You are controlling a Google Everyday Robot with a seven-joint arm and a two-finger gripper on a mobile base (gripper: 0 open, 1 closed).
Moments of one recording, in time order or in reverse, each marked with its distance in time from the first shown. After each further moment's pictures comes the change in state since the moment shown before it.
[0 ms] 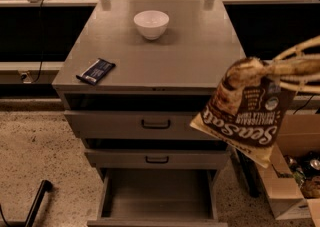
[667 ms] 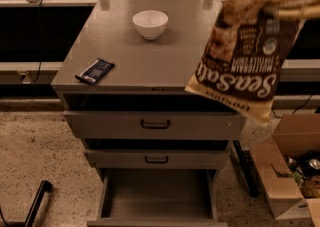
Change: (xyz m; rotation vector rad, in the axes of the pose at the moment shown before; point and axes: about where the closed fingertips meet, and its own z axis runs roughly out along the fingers) arm -0.025 -0.092 -0.005 -0.083 0.016 -0.020
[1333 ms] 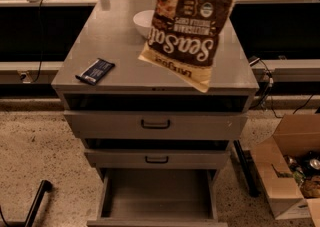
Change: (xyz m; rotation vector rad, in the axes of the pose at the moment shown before) arm 0.022 -0.092 0.071 0.044 -0.152 0.155
